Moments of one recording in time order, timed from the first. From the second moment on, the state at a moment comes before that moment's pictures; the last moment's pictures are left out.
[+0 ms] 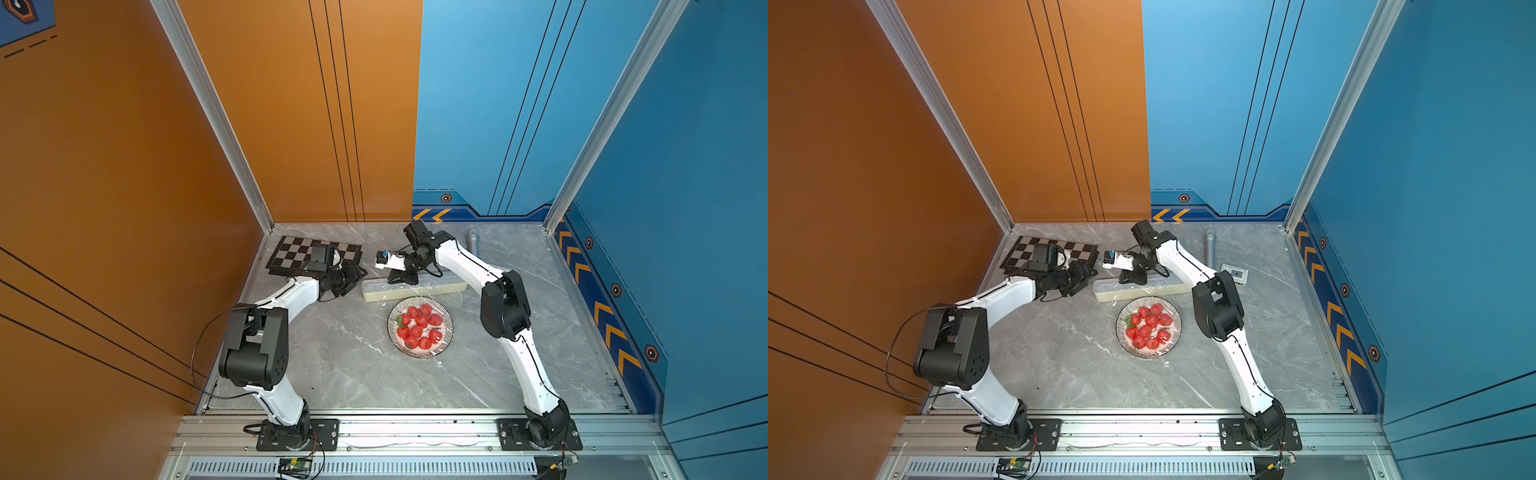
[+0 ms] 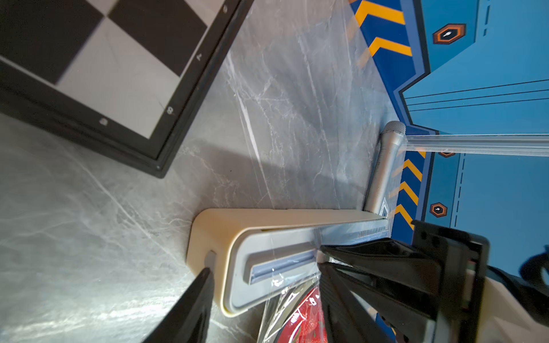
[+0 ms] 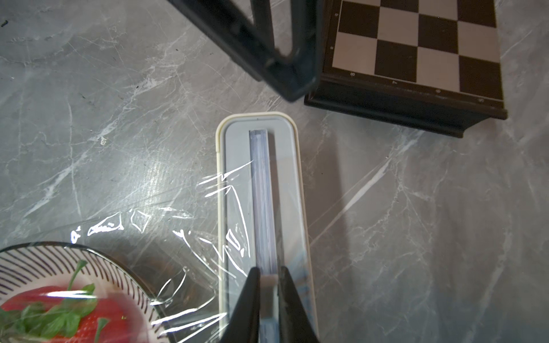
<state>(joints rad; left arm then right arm) -0.12 1.67 1.05 -0.20 0.45 -0.81 0.56 2.42 2.19 -0.91 -0.59 -0.94</state>
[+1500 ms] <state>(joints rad) -0.18 1.75 1.02 -0.17 0.46 -0.76 0.67 2.45 2.25 -0.79 -0.64 -0.86</state>
